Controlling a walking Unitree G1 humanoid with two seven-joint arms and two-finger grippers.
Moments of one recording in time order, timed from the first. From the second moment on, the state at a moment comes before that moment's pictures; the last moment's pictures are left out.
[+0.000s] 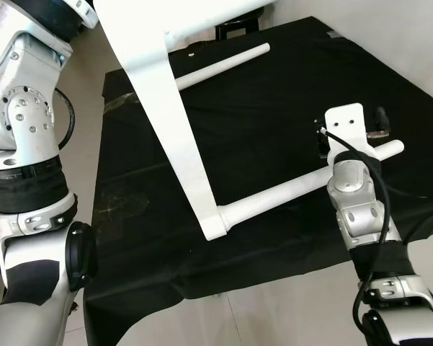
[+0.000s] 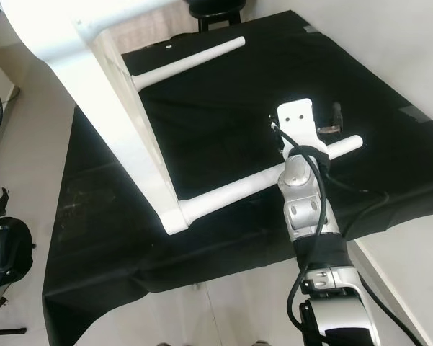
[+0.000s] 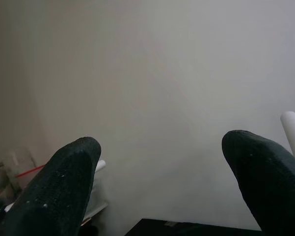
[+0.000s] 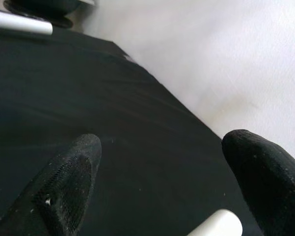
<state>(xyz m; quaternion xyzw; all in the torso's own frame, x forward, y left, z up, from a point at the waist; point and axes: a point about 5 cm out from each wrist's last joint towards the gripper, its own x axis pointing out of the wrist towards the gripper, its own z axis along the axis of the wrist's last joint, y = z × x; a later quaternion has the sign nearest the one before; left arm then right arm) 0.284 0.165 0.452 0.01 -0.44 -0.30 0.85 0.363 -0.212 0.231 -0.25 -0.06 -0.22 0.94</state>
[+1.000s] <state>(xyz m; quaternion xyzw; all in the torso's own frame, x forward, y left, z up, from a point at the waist) 0.266 0.165 0.440 0.01 -0.44 -0.25 0.86 0.336 -0.148 0.269 -0.22 -0.20 0.09 0.95</state>
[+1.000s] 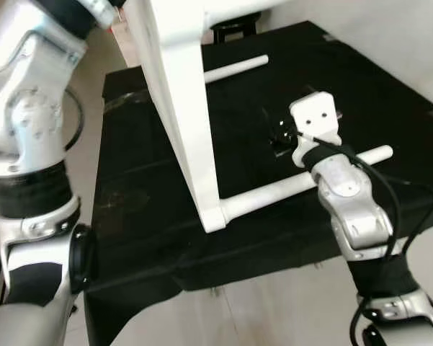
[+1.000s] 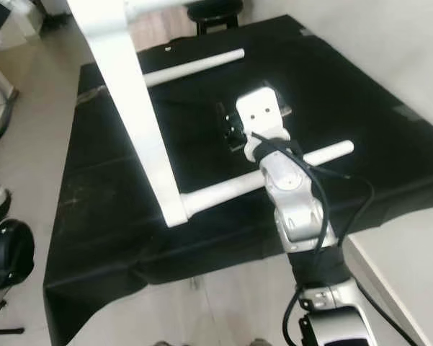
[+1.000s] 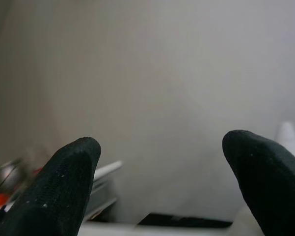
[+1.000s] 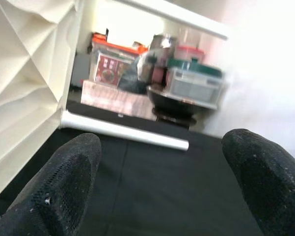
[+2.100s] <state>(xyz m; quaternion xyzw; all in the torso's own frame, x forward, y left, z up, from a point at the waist) 0.224 0.144 0.206 -0.18 -0.08 -0.13 0.97 0.305 -0.204 0.295 -0.56 -0.25 0.06 0.78</state>
